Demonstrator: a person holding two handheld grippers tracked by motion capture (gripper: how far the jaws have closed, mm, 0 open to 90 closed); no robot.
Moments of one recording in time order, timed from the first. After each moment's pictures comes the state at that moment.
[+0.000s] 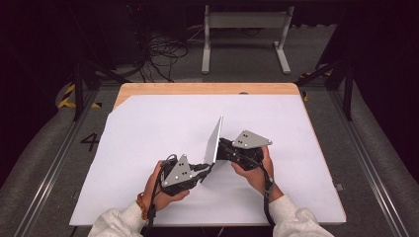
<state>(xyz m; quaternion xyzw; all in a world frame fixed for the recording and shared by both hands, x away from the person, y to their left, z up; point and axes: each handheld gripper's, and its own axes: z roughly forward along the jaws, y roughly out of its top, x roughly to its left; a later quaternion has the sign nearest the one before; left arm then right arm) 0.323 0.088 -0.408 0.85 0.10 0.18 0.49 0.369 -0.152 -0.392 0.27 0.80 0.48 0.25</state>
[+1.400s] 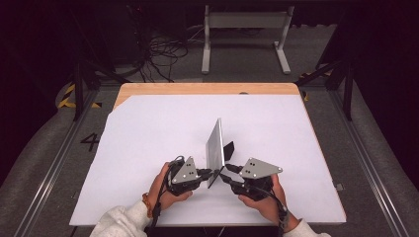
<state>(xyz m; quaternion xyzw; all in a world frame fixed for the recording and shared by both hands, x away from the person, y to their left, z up) 0.337 0.077 -0.436 0.87 0.11 0.14 0.46 0.302 -0.166 -0.403 0.25 0.82 0.47 0.20</state>
